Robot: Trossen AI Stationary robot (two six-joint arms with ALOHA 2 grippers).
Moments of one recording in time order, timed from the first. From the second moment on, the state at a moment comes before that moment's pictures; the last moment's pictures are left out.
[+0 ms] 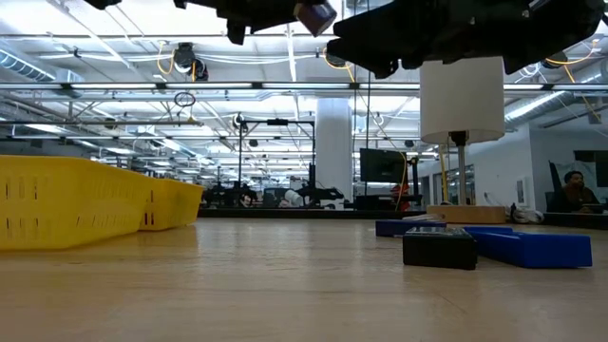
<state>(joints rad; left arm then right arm) -0.32 1.54 0.83 0.65 -0.50 0.08 0.17 1.46 0.59 0.83 0.05 -0.14</state>
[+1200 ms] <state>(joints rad) -0.31 1.00 0.13 0.59 -0.93 -0.31 0.16 1.17 0.59 0.42 0.11 -0.06</state>
